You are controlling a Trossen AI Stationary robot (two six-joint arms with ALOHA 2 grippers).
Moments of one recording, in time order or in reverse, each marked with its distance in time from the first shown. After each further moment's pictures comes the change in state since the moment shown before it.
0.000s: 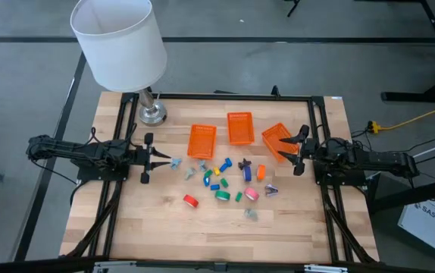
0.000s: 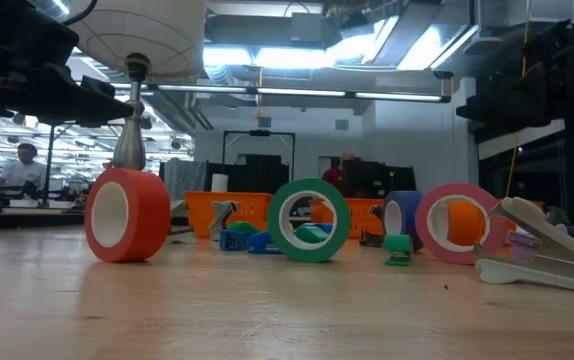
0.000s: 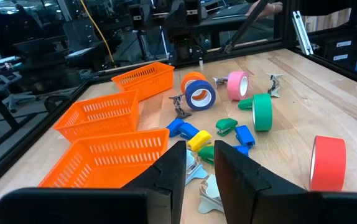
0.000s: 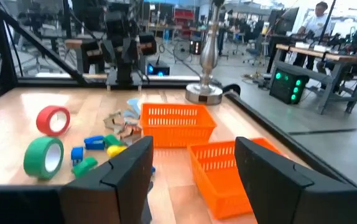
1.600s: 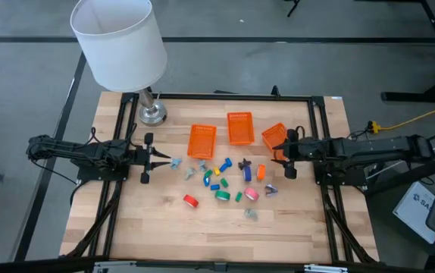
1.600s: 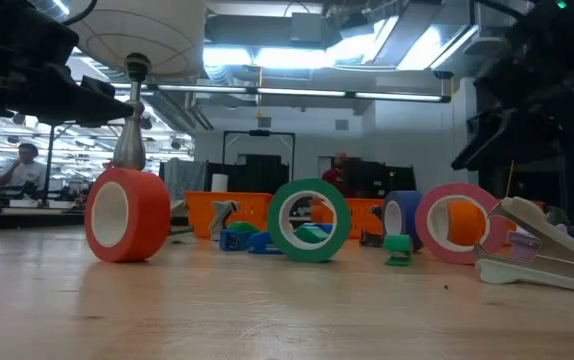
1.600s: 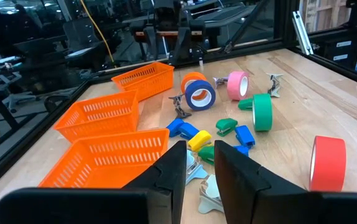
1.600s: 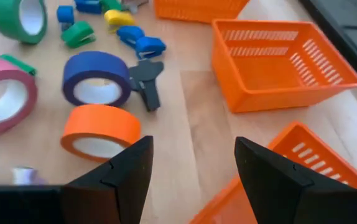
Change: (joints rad) left arm 0.000 0.000 0.000 0.000 0.000 0.000; right arm 0.029 0.627 0.257 -0.229 0.000 0.000
